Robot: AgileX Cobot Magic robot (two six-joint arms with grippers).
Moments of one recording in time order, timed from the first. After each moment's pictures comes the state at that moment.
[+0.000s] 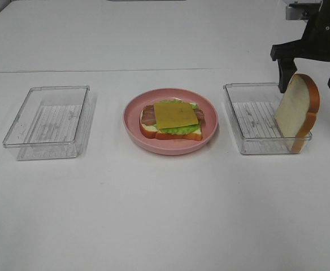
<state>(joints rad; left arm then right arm) 0.01 -0.01 -0.51 -0.07 1.08 0.03 0.07 2.07 -1.70 -0.06 1.23 0.12</state>
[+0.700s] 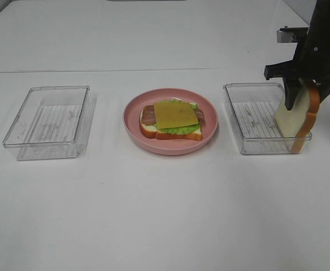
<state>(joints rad) 0.01 -0.01 -0.51 -0.07 1.08 0.03 0.07 2.14 -1.70 -0.06 1.23 0.13</state>
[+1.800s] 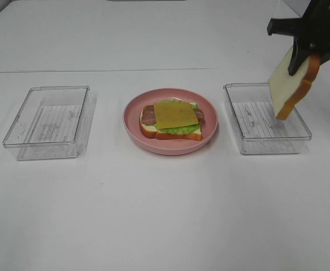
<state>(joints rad) 0.01 -0.01 -0.51 -0.07 1.08 0.03 0.07 1.95 -1.69 0.10 1.23 0.17</state>
